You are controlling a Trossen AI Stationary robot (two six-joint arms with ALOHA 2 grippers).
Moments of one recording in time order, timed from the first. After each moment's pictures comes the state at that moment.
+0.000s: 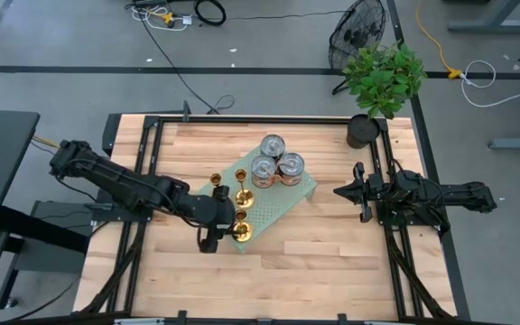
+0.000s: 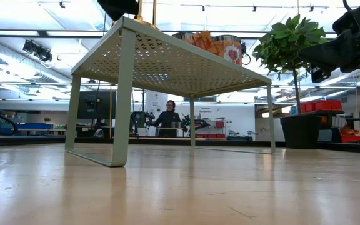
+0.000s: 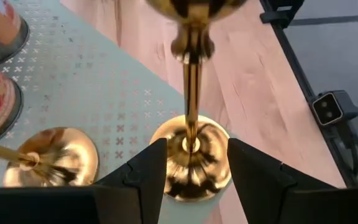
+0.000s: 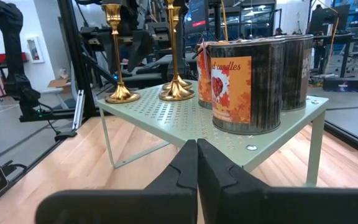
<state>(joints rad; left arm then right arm) -0.35 1.35 1.11 -0.47 -0.15 -0.16 0.01 0.00 0.02 0.01 -0.02 0.07</state>
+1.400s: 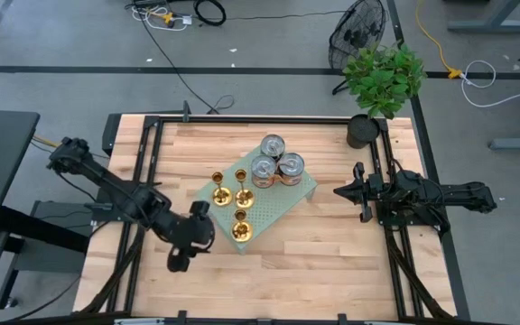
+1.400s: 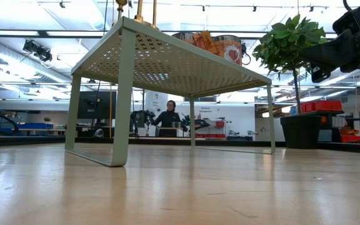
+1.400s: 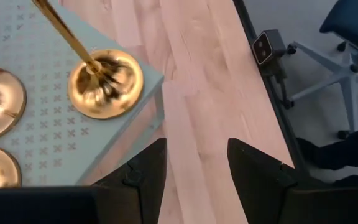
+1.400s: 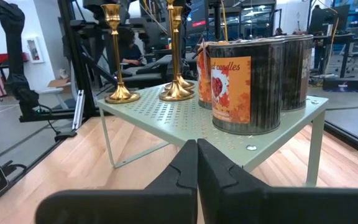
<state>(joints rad) -0.56 1.31 1.26 -0.82 -0.14 -0.31 0.01 0.00 0.02 0.01 -0.02 0.07</state>
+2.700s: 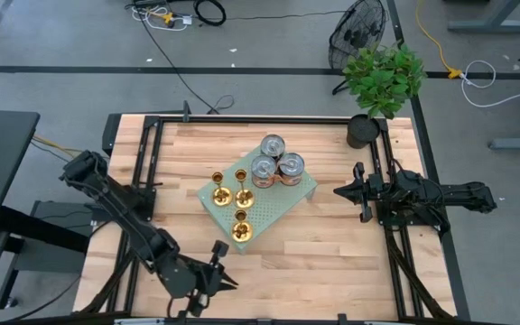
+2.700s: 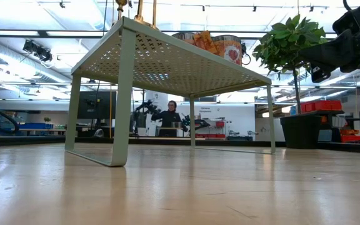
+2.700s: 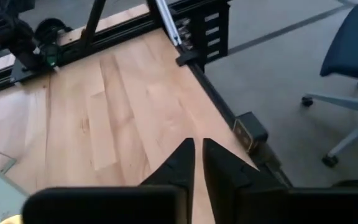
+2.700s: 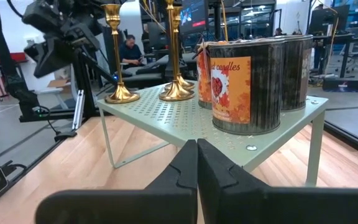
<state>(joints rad) -0.77 1.56 1.19 -0.18 -0.43 -0.08 0.01 0.00 0.02 0.01 -0.02 0.07</state>
